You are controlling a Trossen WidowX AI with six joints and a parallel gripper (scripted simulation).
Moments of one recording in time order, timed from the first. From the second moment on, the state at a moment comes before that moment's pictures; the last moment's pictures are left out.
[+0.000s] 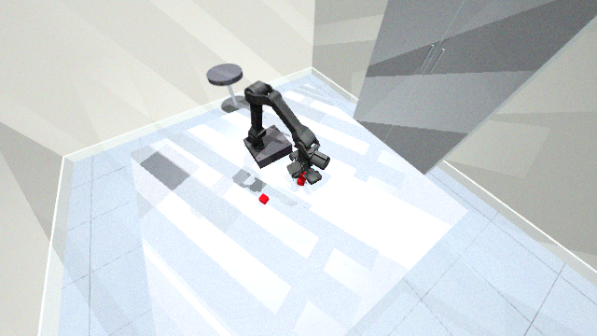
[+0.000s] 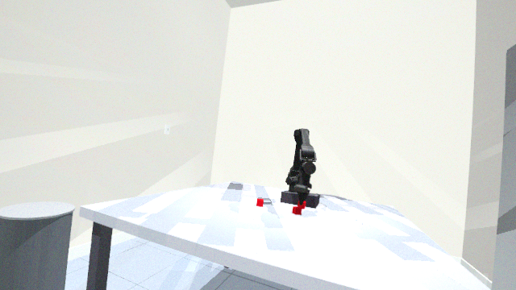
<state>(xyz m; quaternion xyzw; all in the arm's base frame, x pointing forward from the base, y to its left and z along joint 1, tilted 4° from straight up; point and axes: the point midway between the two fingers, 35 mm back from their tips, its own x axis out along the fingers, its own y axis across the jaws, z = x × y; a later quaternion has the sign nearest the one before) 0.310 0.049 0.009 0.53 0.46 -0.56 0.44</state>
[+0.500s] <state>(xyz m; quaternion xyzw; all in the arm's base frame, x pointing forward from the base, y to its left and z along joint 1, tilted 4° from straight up) 0.309 0.049 0.024 0.53 0.46 -0.56 0.44</state>
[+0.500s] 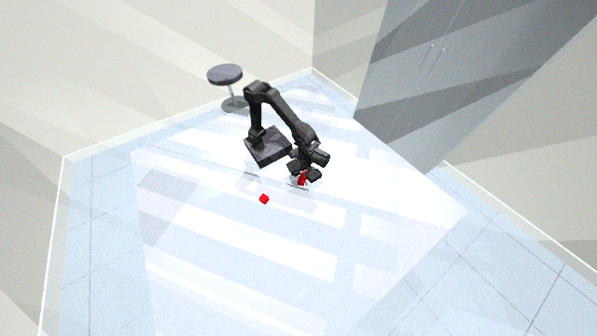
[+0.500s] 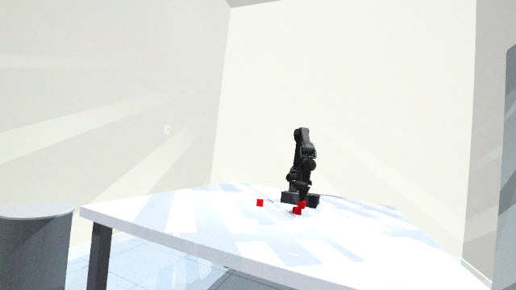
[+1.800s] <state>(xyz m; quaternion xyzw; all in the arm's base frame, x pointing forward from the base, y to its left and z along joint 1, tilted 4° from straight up) 0.265 -0.153 0.084 0.44 0.55 -0.47 0.53</state>
